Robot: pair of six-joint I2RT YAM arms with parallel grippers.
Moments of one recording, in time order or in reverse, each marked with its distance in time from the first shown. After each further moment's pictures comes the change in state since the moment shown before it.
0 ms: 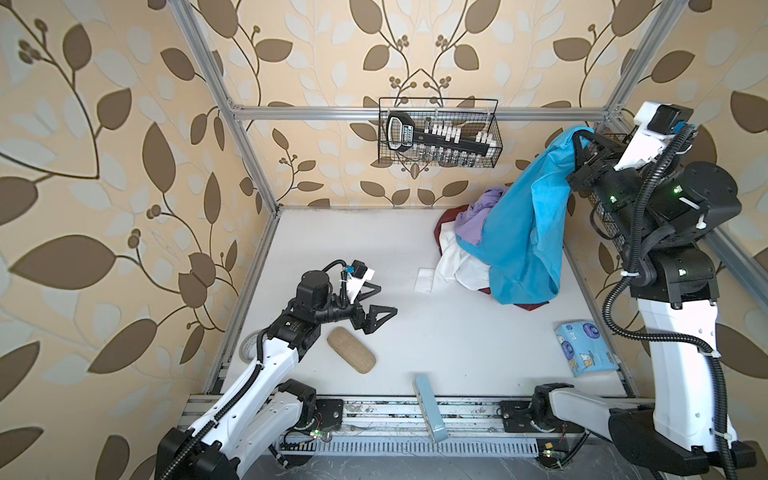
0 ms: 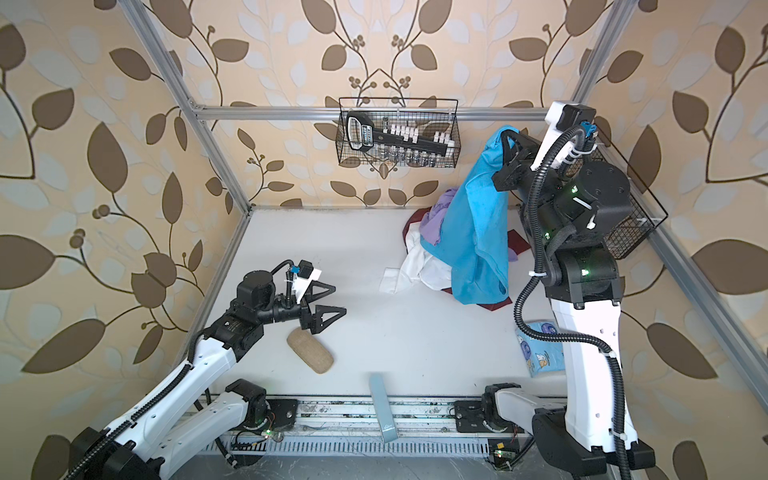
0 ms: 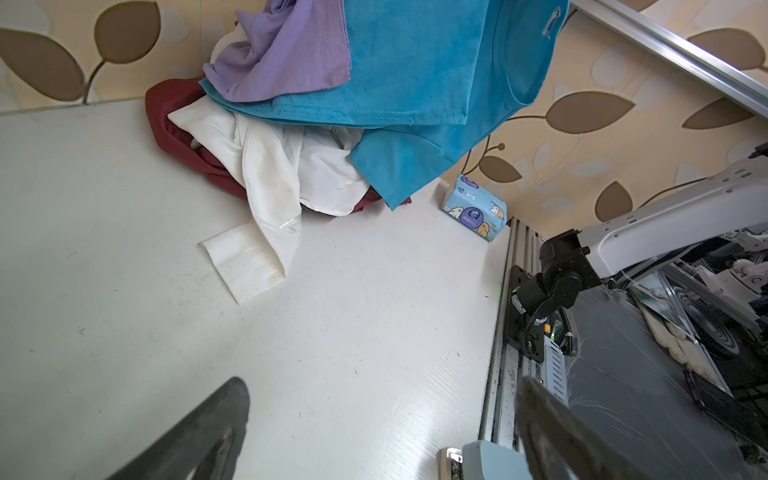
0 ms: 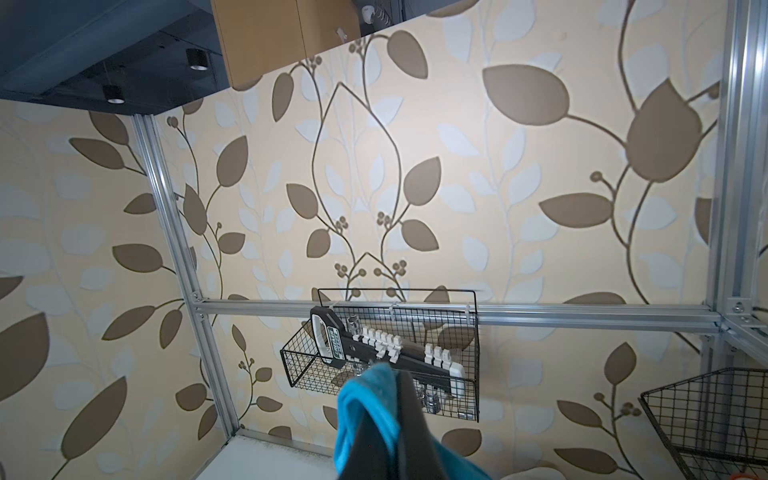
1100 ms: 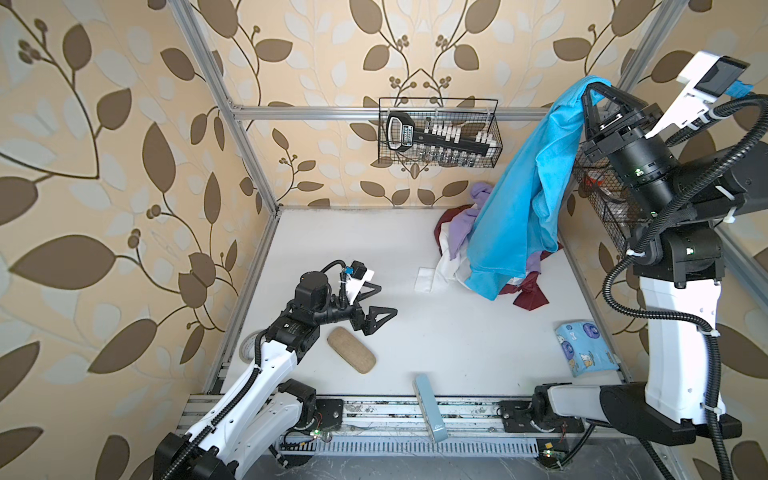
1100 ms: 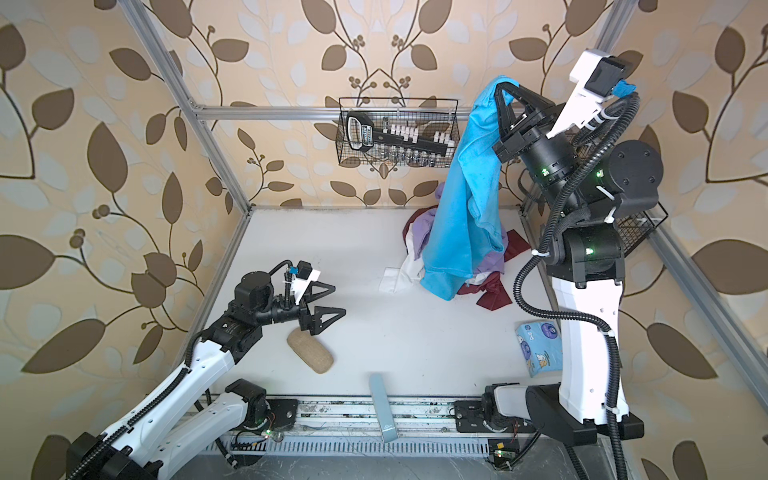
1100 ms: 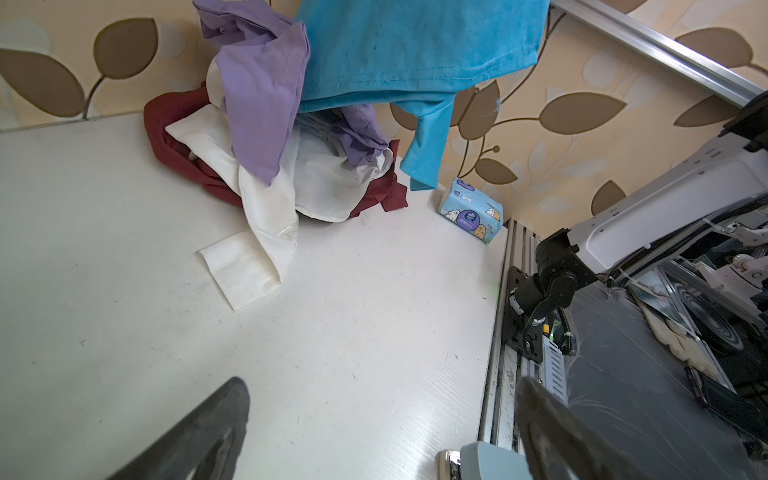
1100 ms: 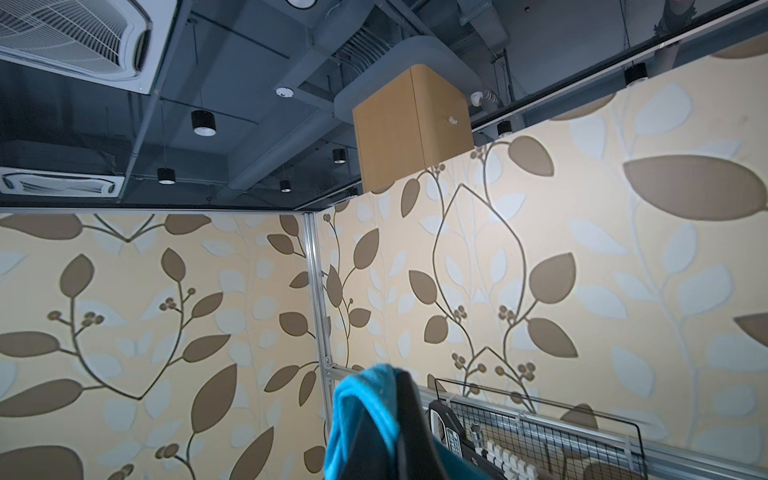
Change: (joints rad) left arm -0.013 -0.025 0.000 0.000 0.000 0.004; right arm 0.000 0.142 0.245 0.235 -0.271 0.254
